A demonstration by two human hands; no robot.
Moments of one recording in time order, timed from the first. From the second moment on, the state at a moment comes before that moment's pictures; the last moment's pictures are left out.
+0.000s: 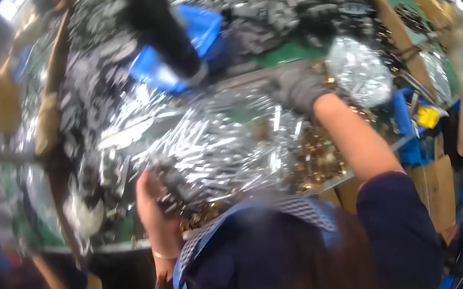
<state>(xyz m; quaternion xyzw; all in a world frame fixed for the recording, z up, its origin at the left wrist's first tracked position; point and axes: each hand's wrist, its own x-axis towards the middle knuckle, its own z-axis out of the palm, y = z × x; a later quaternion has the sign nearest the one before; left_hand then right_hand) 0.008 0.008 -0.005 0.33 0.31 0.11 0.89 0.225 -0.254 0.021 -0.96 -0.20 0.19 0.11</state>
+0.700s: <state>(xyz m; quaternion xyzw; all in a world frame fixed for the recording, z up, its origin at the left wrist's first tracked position) 0.004 0.014 0.018 0.39 0.25 -0.07 0.88 0.222 -0.296 -0.001 -0.58 -0.12 0.21 0.78</state>
